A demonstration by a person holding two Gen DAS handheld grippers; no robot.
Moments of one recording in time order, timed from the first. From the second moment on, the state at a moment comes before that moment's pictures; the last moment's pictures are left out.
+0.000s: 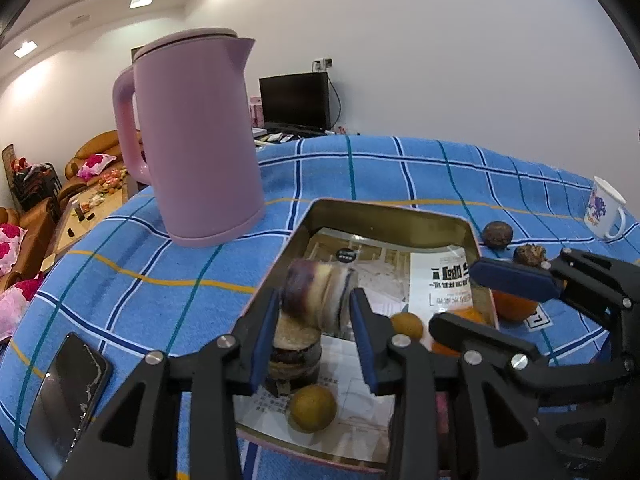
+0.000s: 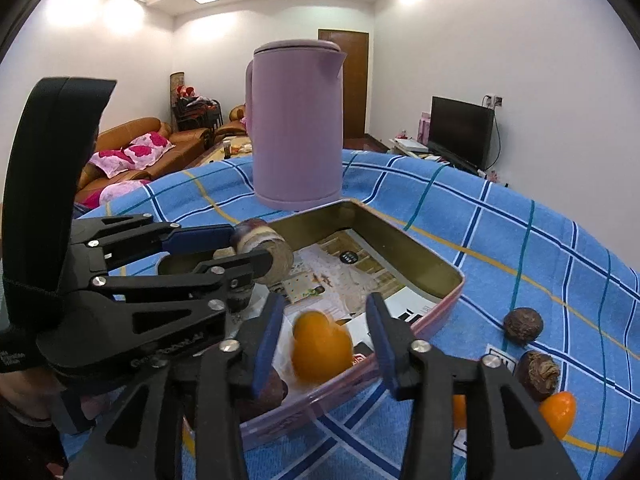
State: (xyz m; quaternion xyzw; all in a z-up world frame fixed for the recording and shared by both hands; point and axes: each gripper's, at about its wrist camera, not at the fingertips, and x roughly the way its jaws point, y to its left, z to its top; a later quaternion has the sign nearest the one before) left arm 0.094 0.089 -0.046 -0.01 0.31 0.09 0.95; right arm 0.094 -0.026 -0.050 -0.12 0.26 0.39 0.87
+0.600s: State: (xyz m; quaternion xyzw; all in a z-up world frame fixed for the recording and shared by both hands) left arm 0.090 0.032 -0.021 -0.01 0.27 0.04 0.96; right arm 0.113 -0.132 -0.029 -0.07 0.24 0.25 0.93
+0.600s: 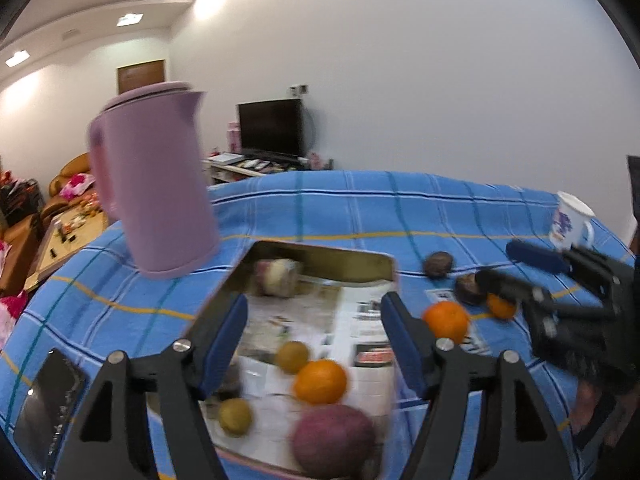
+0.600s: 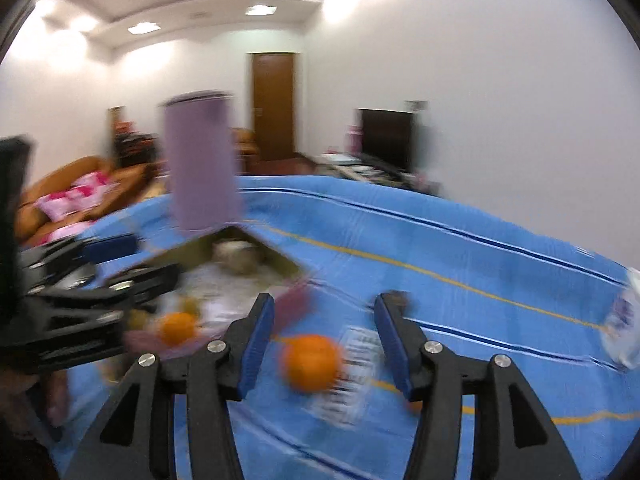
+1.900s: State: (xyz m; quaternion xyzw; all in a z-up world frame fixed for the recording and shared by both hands) left arm 0.141 -0.054 -0.055 0.04 0.36 -0.06 0.93; right arm 0.164 -0.201 -0.081 -0.01 0.40 0.19 0.89
